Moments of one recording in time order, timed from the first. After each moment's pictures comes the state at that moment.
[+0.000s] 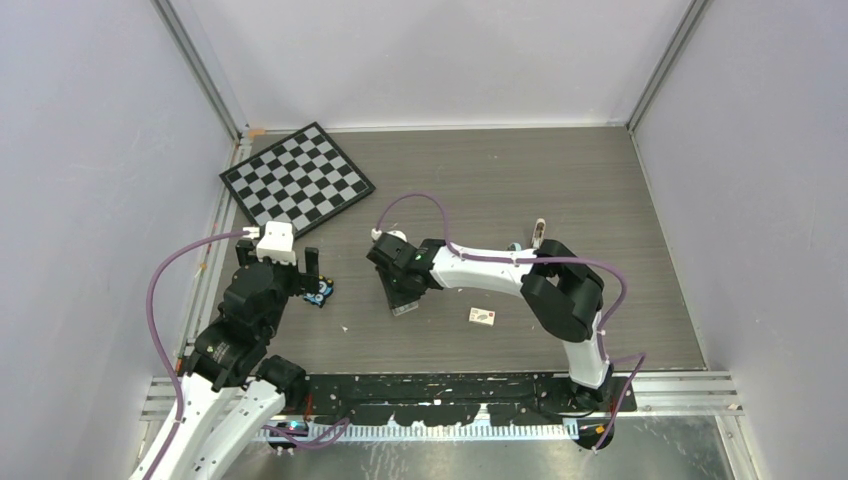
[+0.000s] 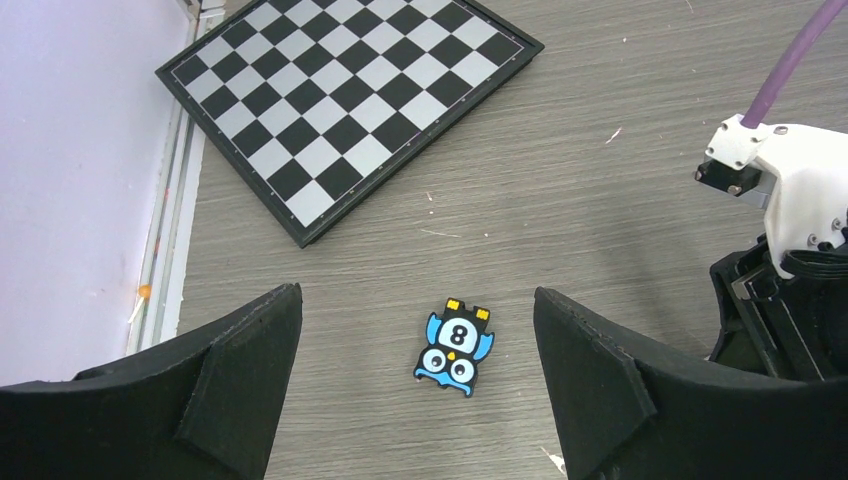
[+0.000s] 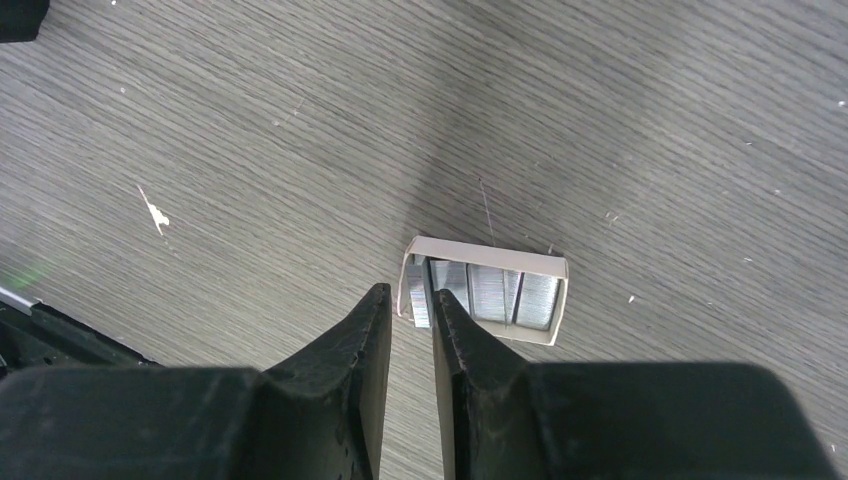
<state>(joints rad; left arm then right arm) -0.46 0.42 0.69 -0.57 -0.42 0.00 1.07 1.97 1.41 -0.54 0.05 0.65</state>
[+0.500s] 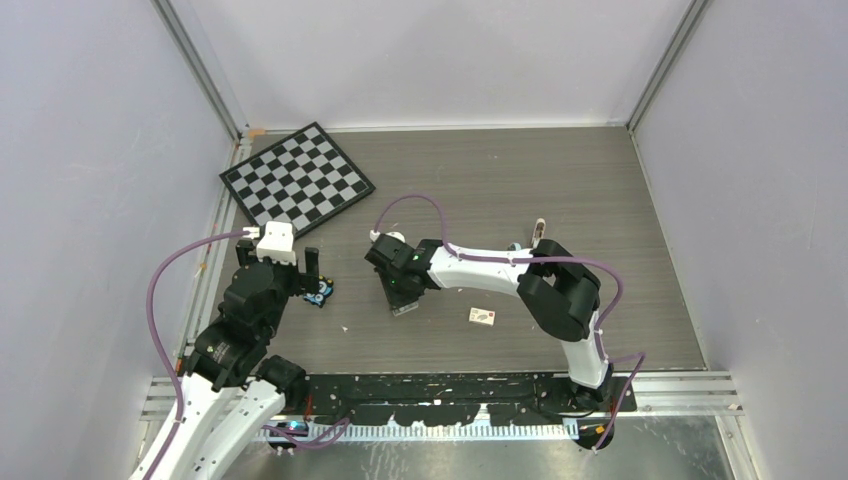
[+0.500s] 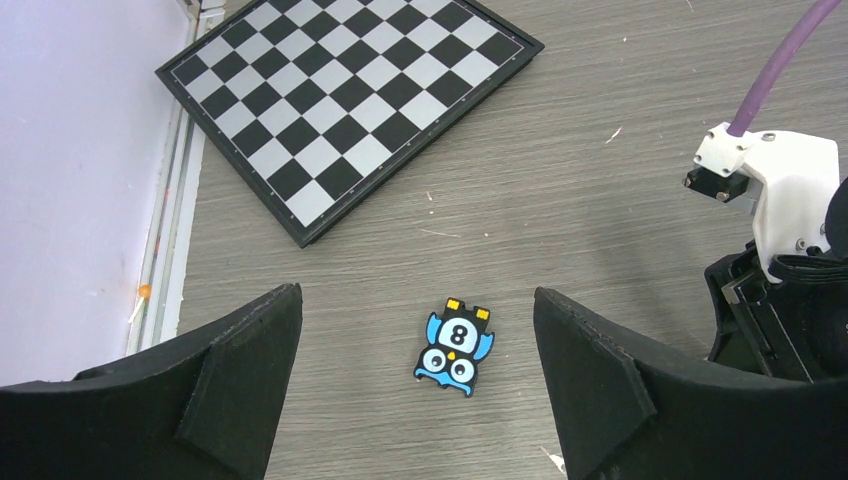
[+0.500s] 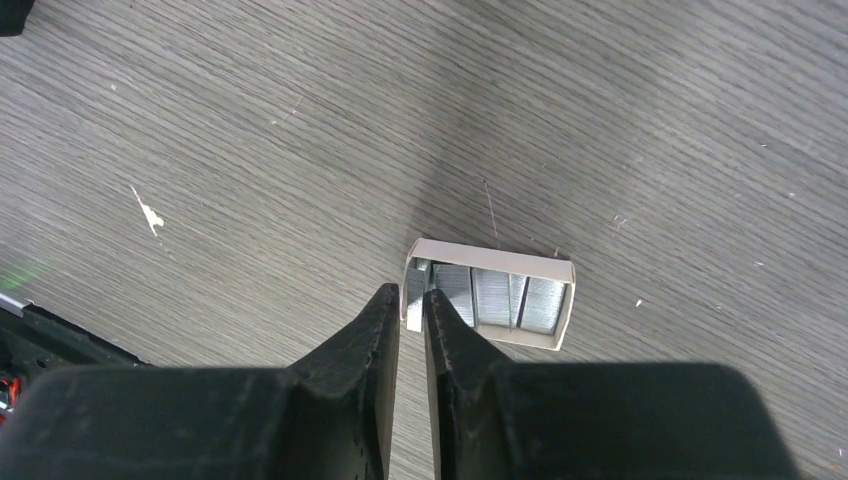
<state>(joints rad) -0.46 0.42 0.69 -0.57 -0.42 0.00 1.07 1.99 1.43 -0.55 0.05 0.65</state>
